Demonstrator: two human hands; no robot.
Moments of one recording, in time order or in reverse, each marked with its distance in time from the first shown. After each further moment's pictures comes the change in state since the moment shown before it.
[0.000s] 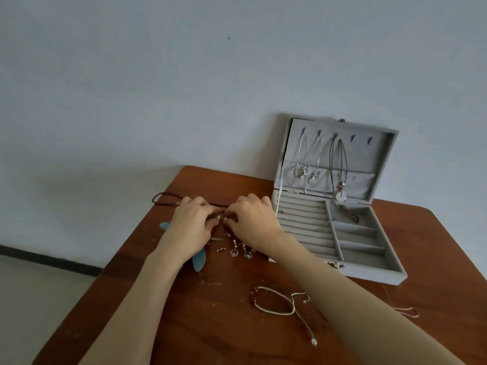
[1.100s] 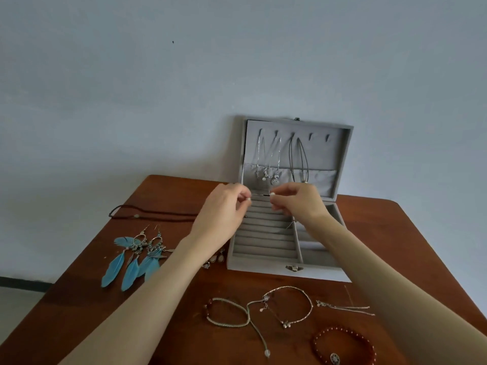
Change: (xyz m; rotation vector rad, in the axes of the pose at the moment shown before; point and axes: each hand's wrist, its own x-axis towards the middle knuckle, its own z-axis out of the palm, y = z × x) left_hand 0.038 0.109 0.026 -0.244 0.168 0.220; right_hand -0.035 0.131 -0.044 0.971 0.222 0.559
